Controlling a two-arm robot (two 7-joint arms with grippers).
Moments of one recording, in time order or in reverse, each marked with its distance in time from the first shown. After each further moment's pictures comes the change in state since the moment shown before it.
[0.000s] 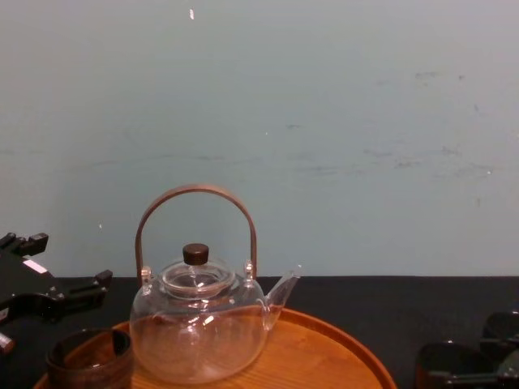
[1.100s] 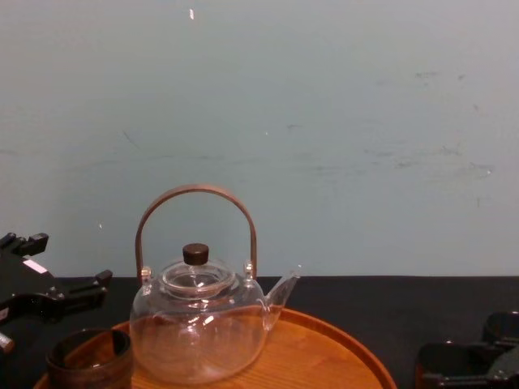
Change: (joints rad) left arm 0.000 0.000 0.000 0.000 0.000 0.000 0.000; right arm 0.024 -0.009 -0.022 0.020 -0.013 0.010 0.006
